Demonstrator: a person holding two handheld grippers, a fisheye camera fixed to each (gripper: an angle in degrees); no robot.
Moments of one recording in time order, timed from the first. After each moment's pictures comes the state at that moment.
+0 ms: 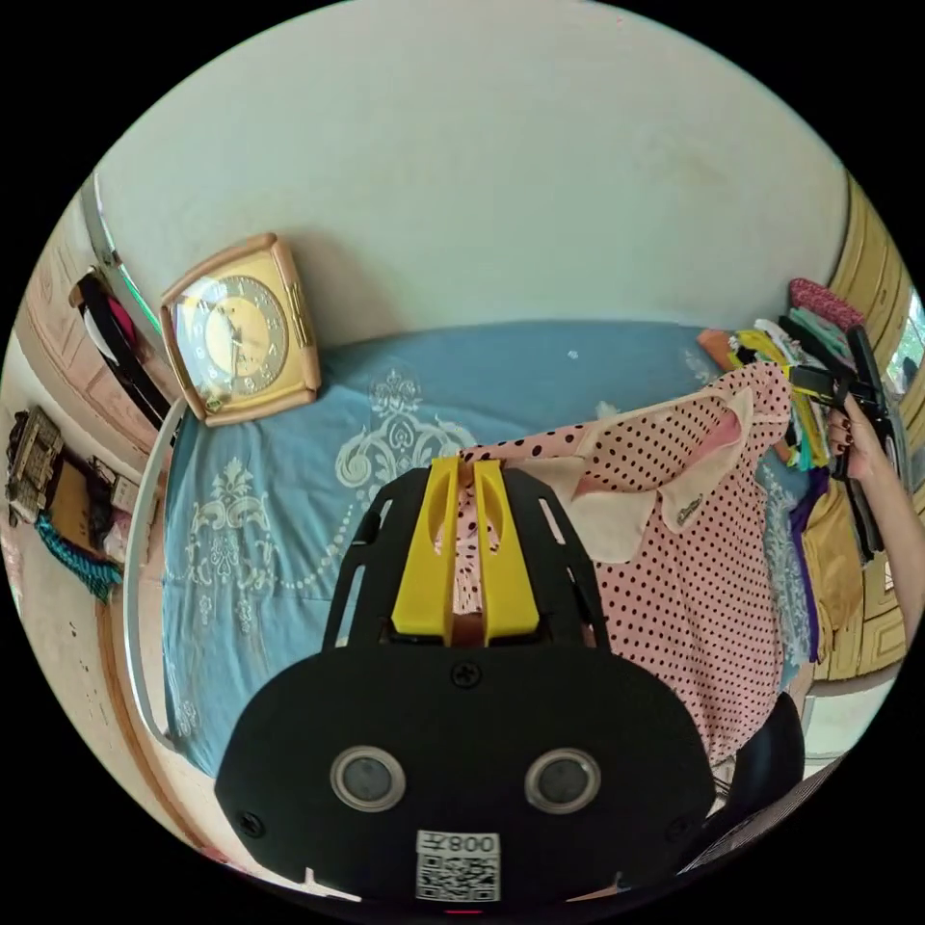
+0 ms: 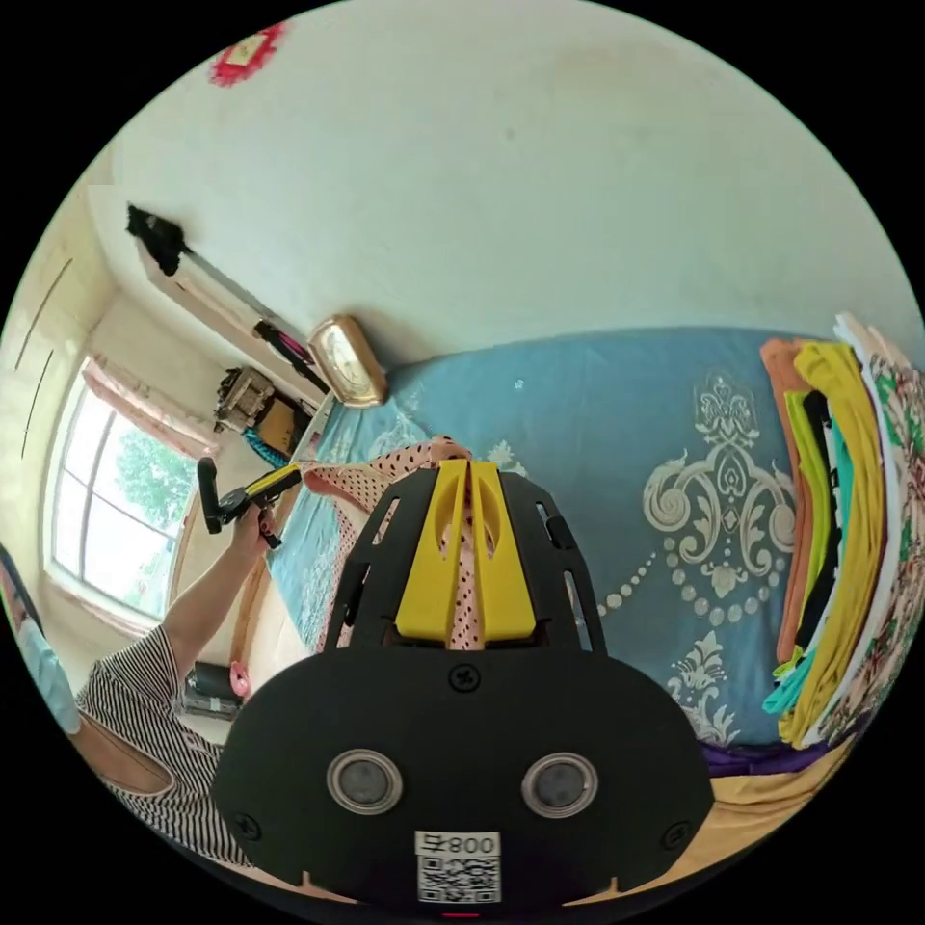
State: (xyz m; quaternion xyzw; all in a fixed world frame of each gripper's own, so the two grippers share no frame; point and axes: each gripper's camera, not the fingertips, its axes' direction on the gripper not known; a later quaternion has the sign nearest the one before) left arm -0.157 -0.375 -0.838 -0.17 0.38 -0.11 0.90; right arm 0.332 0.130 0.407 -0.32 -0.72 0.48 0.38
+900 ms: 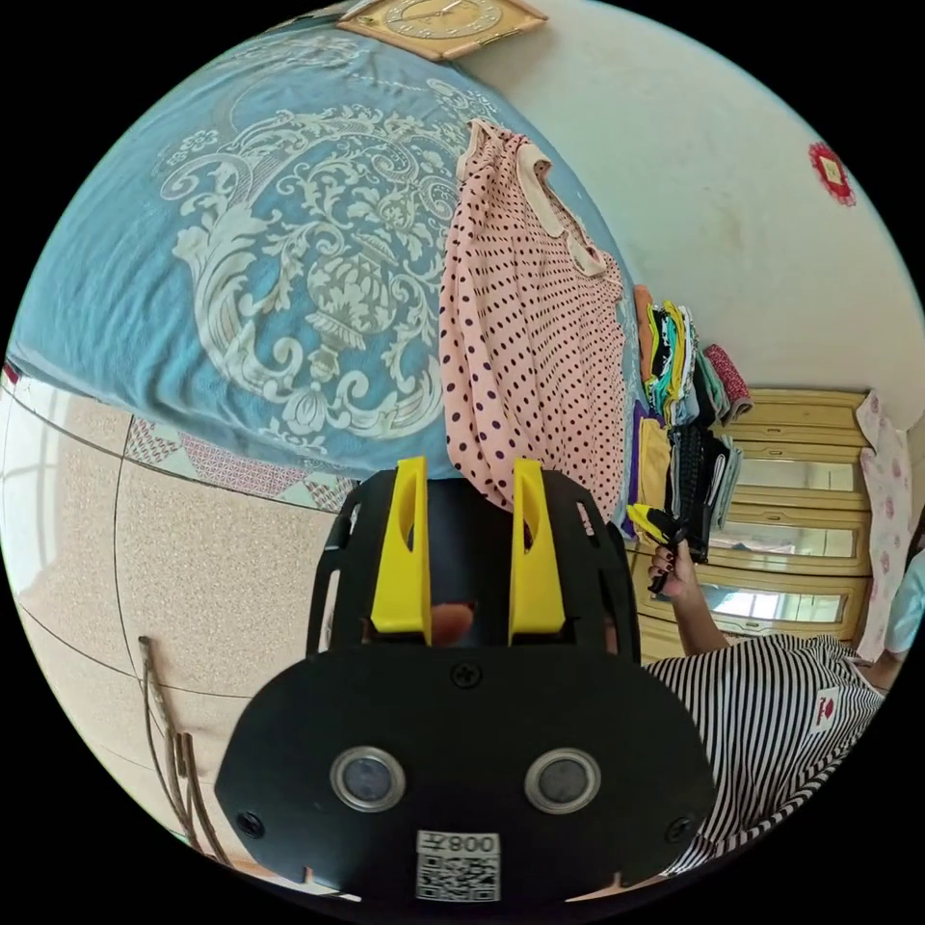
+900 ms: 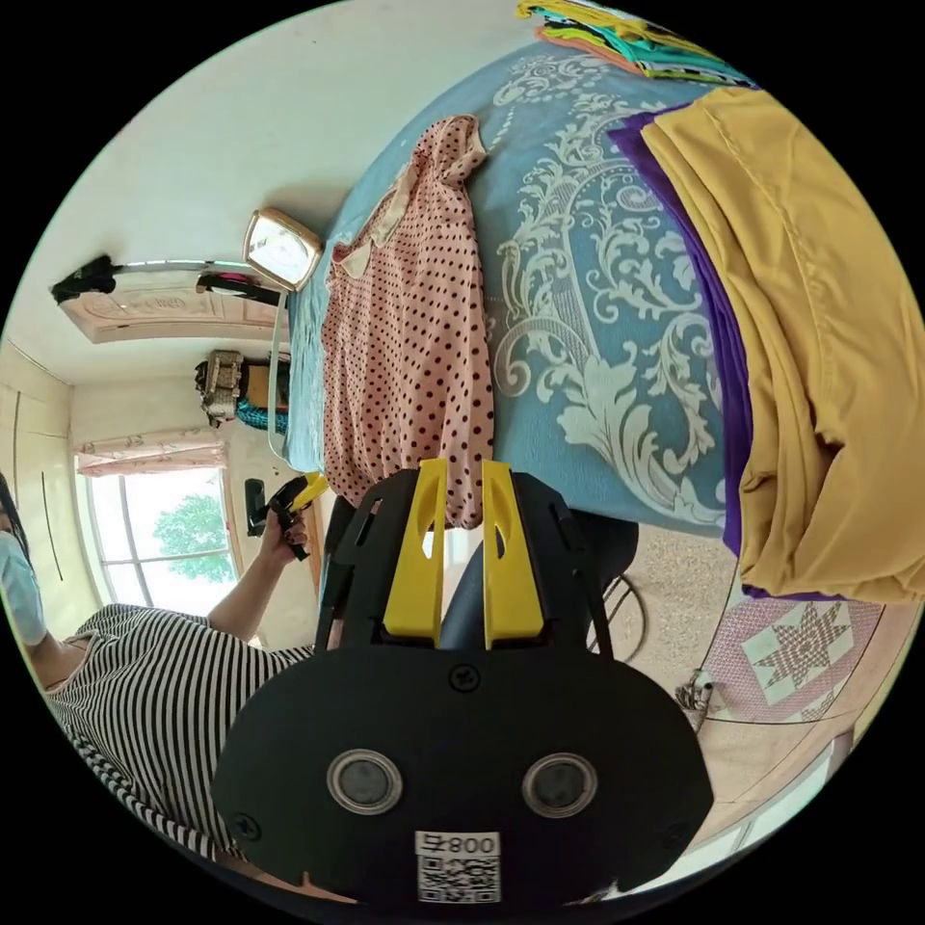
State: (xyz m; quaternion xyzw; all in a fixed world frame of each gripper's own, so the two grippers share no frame) left arm -0.299 -0.017 -0.719 -0.34 0.62 -0.33 0.62; right arm 0.390 0.390 0.259 -0.49 -0.72 0.45 0.21
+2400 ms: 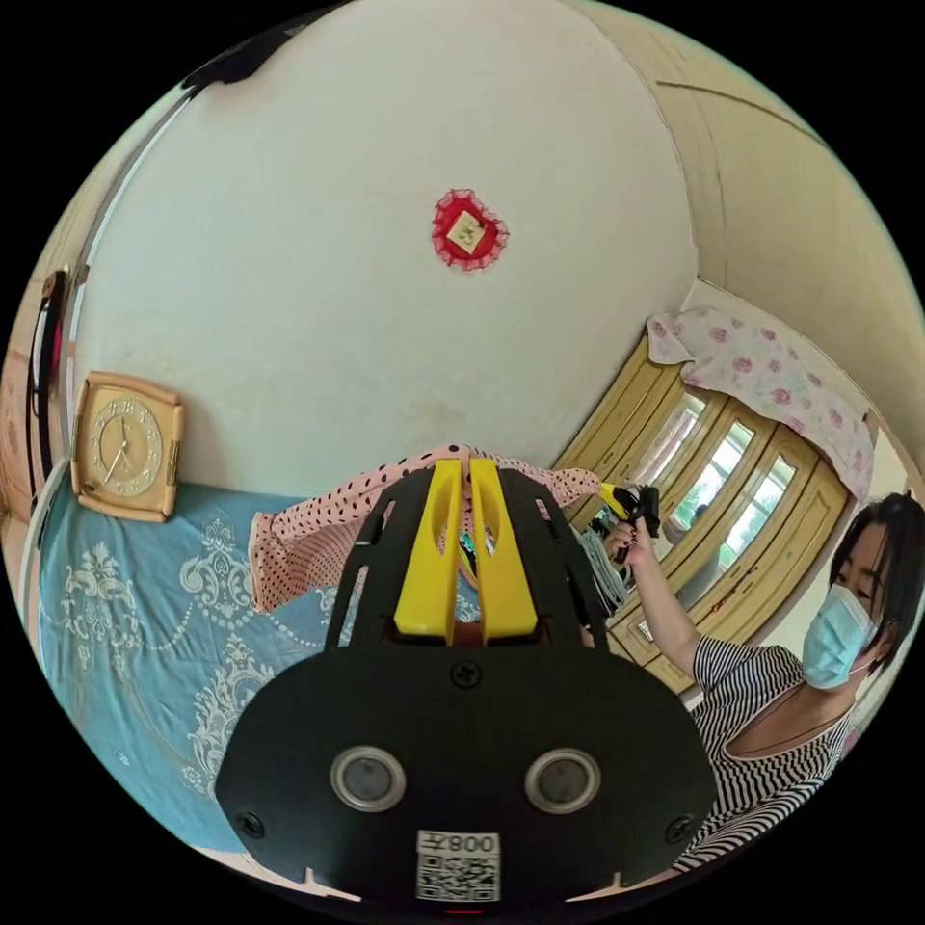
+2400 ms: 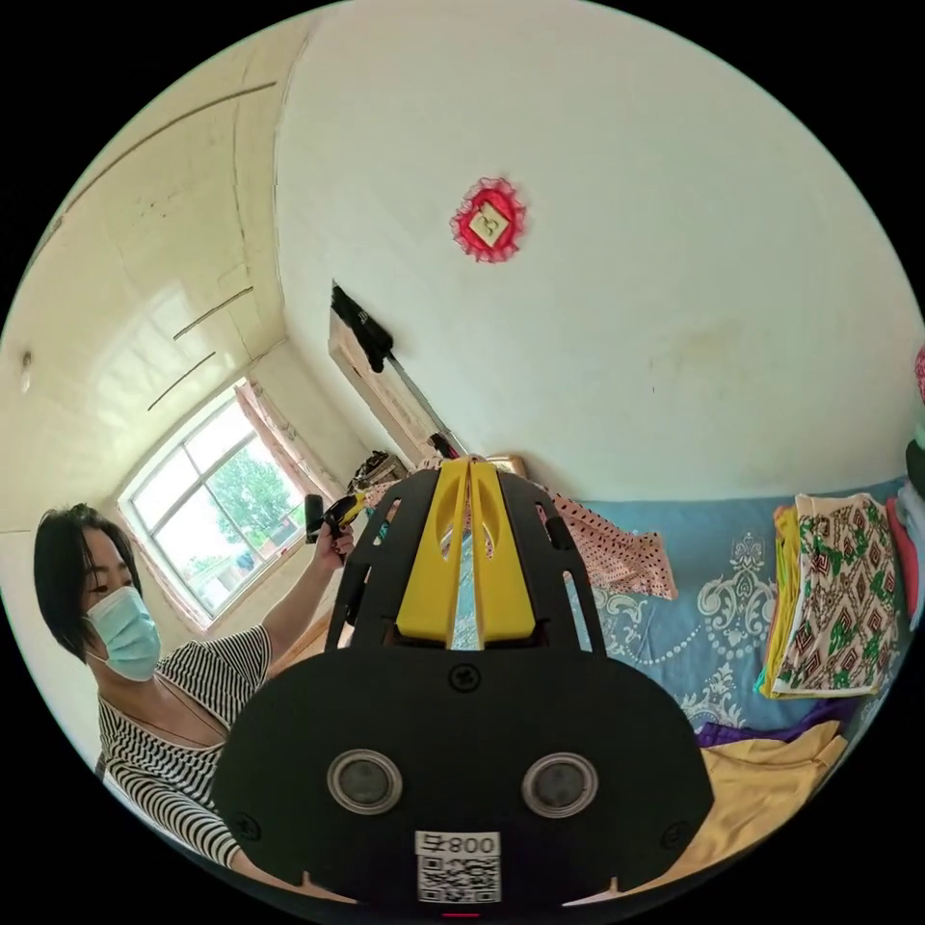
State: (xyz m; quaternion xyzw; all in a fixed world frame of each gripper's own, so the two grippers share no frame) left arm -0.737 -0.317 -0.731 0.13 0.65 -0.27 0.70; right arm 0.806 0.380 0.561 -0.07 -0.70 0.61 0.37
